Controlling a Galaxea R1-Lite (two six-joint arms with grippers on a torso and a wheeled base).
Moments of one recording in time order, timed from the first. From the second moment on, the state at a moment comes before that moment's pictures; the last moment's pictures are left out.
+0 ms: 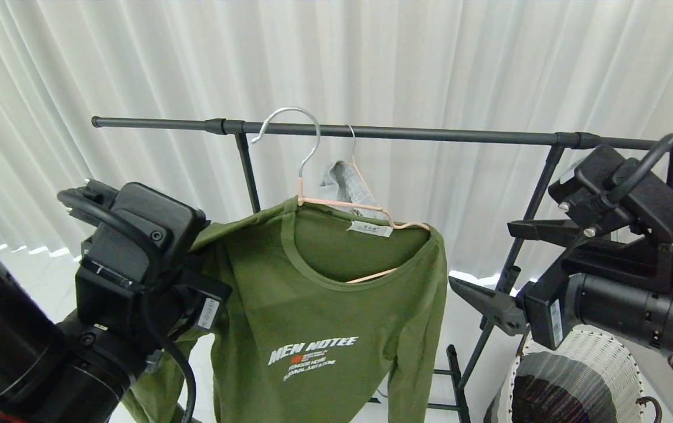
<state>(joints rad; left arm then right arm) -0.80 1.36 -0.44 -0.95 0.66 0.59 0.96 1.34 -0.84 -0.24 -0.29 -0.15</state>
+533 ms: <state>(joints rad) -0.92 1.37 -0.45 -0.96 0.66 0.60 0.96 1.54 -0.93 -0.47 -0.26 -0.43</state>
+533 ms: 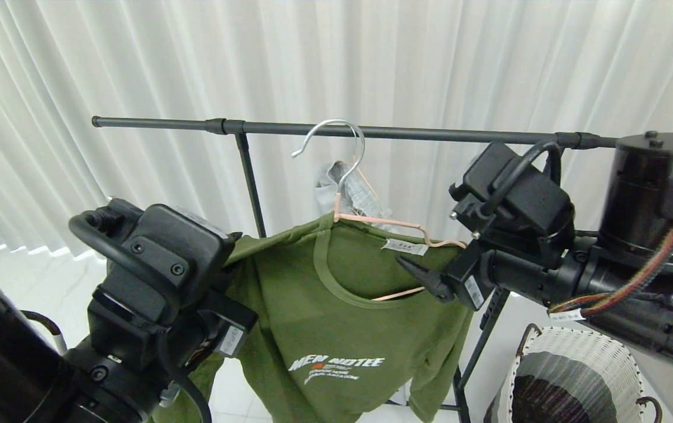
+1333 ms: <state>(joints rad) -0.98 1.37 -0.45 -0.96 0.65 0.60 0.96 1.61 -0.96 -0.47 -0.26 -0.47</state>
